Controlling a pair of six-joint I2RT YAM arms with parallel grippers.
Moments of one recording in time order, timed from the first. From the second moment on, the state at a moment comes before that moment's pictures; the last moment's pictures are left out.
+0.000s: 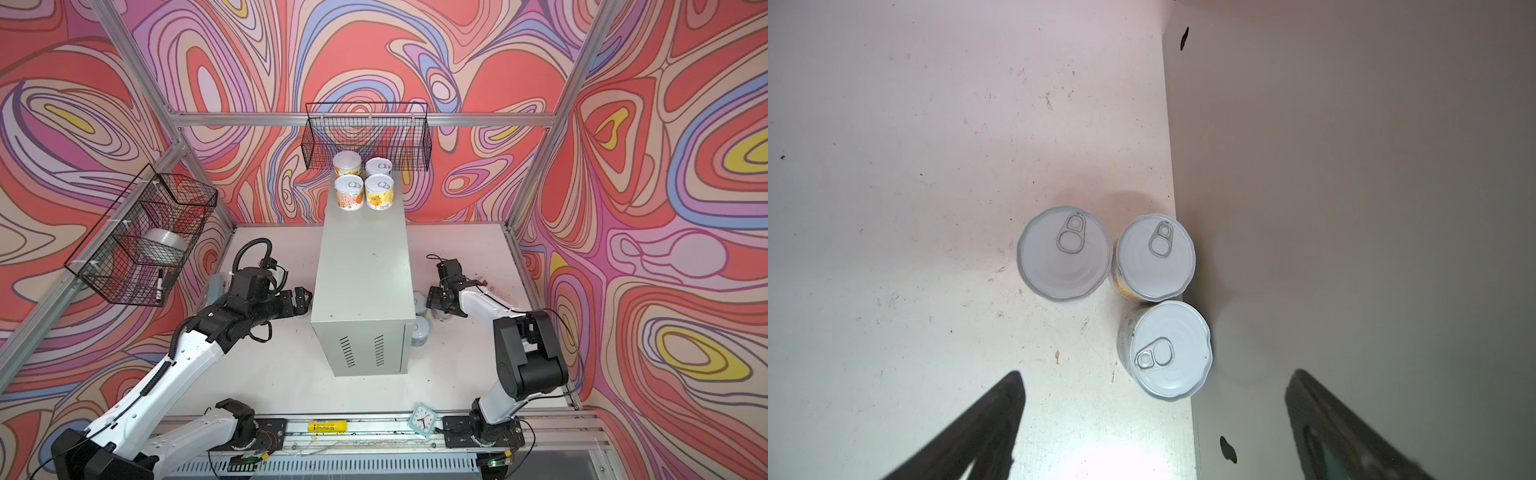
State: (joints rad) left arm -0.37 1.03 0.91 -0.64 -0.02 -0.48; right arm 0.19 1.61 0.93 -0.46 0.09 0.45
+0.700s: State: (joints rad) left arm -0.37 1.03 0.89 -0.63 0.00 -0.48; right arm 0.20 1.65 0.96 -0.50 0.12 0.47
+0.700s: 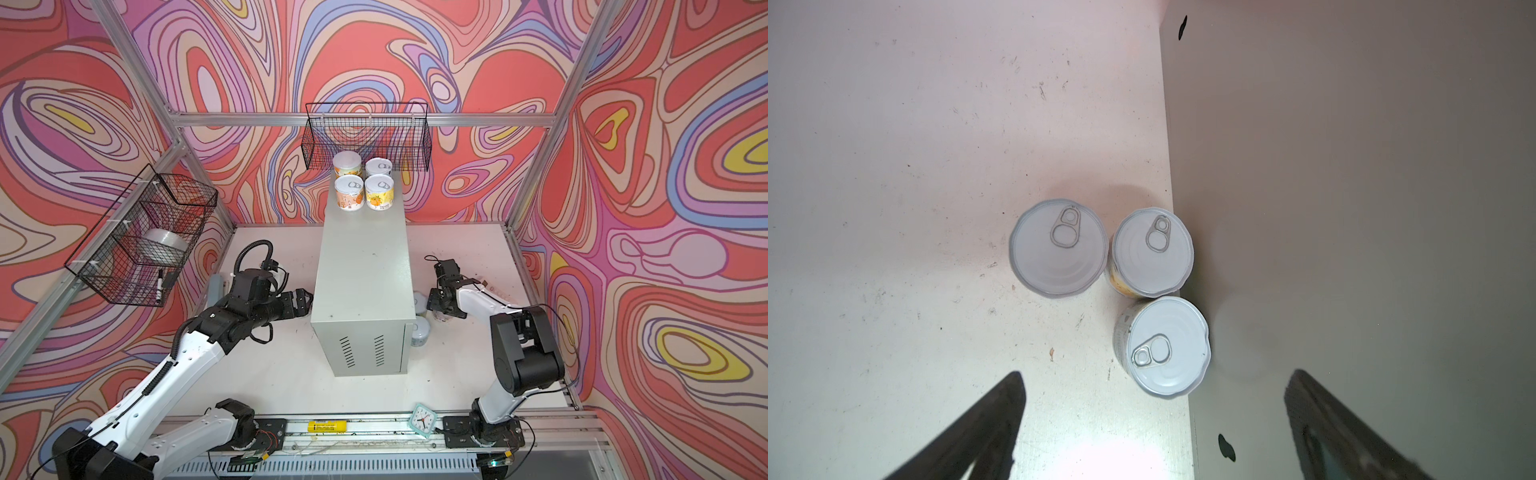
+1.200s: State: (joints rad) left arm -0.37 1.03 0.89 -0.62 0.01 -0.48; right arm 0.20 1.64 0.99 -0.59 0.12 0.47
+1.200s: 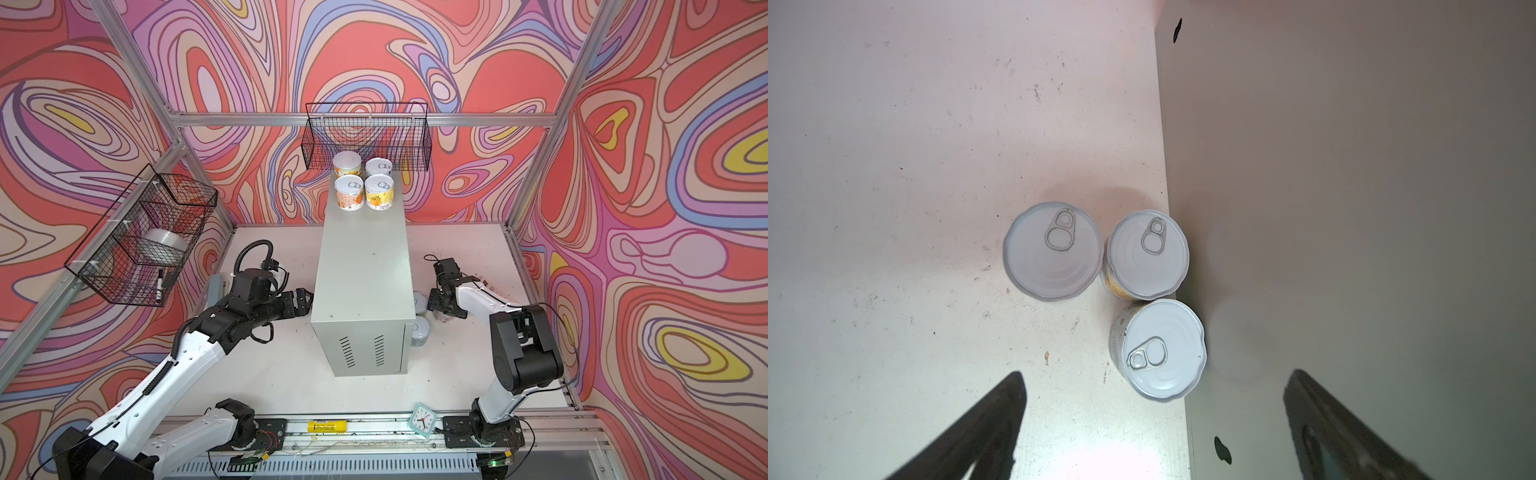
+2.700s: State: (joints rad) left arm -0.37 1.05 0.96 -0.64 0.04 -0.46; right arm 0.69 1.83 2.59 -1.50 0.28 0.36
